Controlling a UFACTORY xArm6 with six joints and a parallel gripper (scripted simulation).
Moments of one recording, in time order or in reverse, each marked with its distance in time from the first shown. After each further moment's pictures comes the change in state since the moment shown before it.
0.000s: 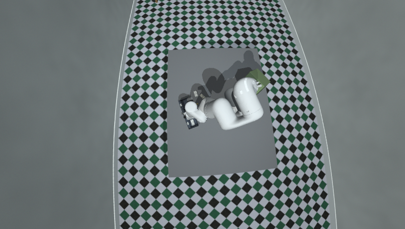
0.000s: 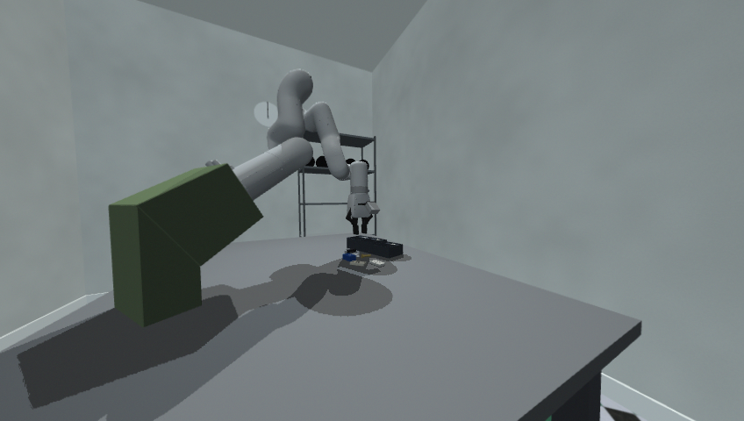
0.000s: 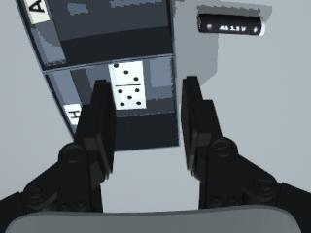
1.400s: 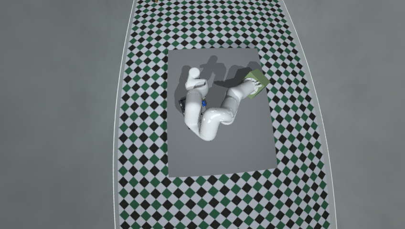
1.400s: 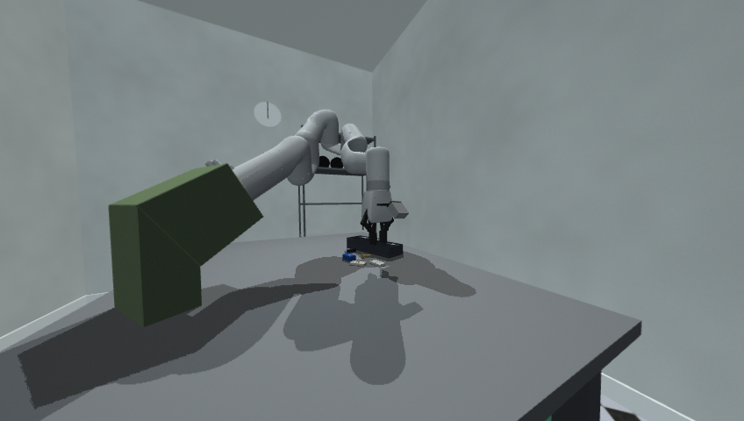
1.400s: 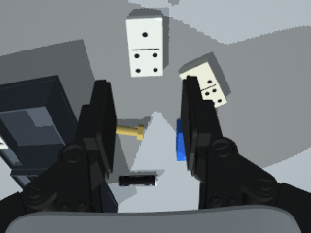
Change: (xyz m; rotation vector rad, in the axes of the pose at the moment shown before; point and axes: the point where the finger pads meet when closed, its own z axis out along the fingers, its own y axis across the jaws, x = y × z) arm 0.210 0.083 0.003 0.002 -0.019 0.000
